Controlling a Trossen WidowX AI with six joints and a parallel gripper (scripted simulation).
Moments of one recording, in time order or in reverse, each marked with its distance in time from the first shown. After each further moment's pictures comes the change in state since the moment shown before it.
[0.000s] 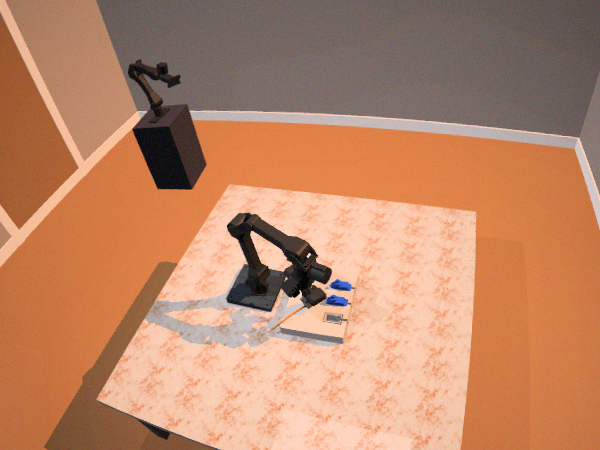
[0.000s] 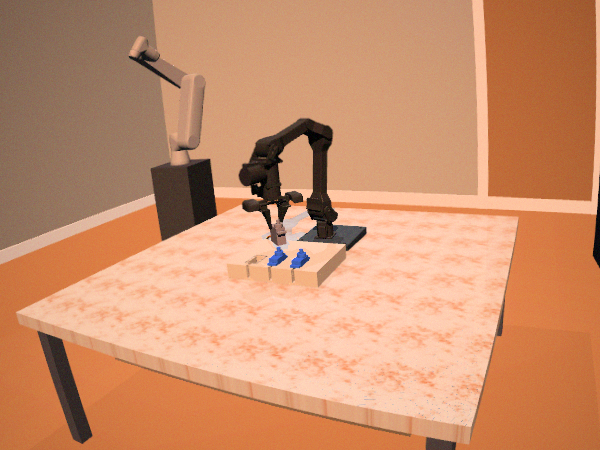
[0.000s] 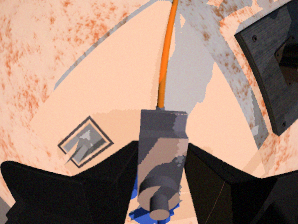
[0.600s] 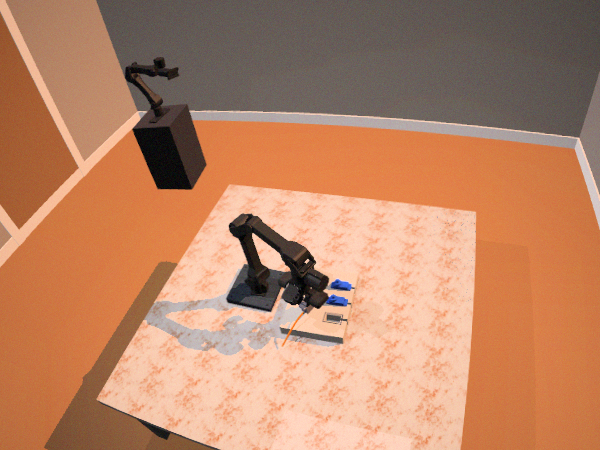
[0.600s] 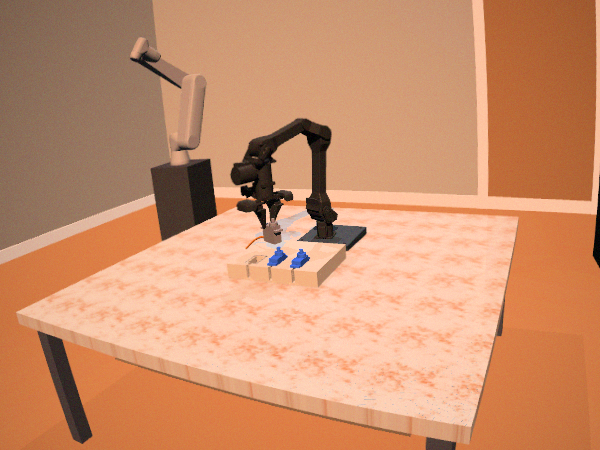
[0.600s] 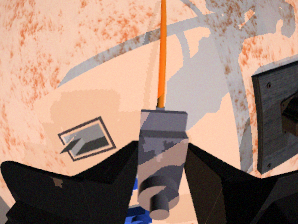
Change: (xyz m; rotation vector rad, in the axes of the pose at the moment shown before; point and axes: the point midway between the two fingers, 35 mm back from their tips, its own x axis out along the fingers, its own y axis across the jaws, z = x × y) arm -0.001 0.017 0.019 -0.280 0.000 0.006
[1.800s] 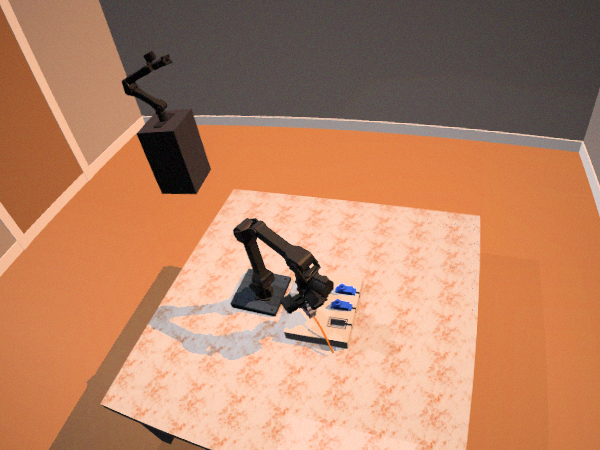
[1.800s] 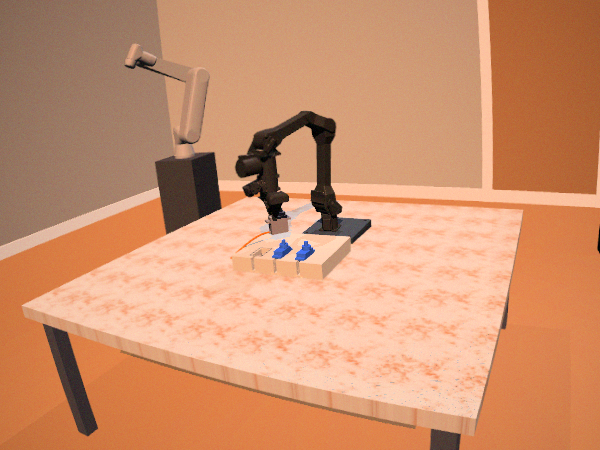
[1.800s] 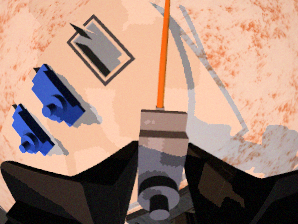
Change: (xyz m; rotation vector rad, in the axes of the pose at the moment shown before) arm 0.000 0.000 0.000 -1.242 -0.001 0.001
